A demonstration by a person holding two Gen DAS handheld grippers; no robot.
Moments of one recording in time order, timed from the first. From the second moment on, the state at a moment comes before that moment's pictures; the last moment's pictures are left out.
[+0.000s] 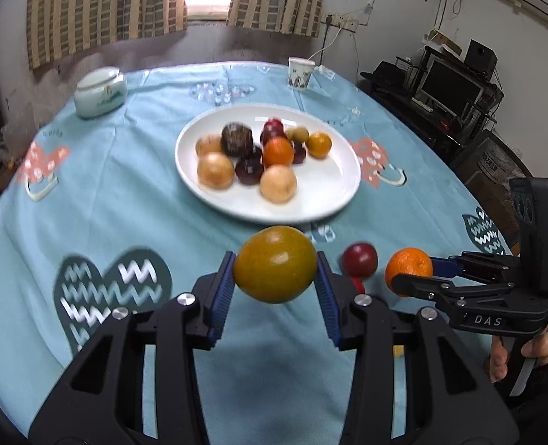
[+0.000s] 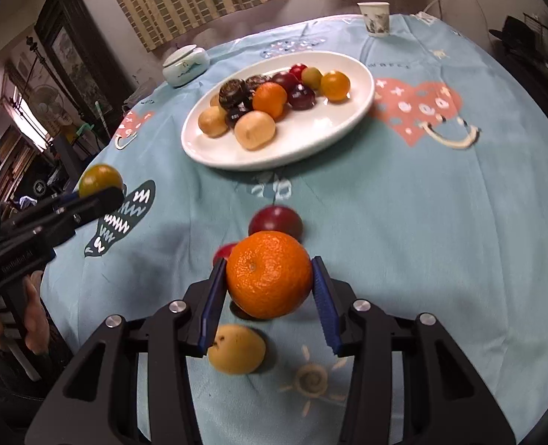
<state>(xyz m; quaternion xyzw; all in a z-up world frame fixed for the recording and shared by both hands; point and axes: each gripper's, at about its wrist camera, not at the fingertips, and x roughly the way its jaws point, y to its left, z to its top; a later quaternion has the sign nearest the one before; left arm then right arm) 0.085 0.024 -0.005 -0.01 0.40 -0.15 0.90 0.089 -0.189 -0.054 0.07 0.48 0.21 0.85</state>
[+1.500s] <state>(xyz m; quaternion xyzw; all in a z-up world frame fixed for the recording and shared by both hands) 0.290 0.007 0.042 -0.04 0.40 -0.11 0.91 0.278 -0.186 0.012 0.03 0.42 0.16 0.89</state>
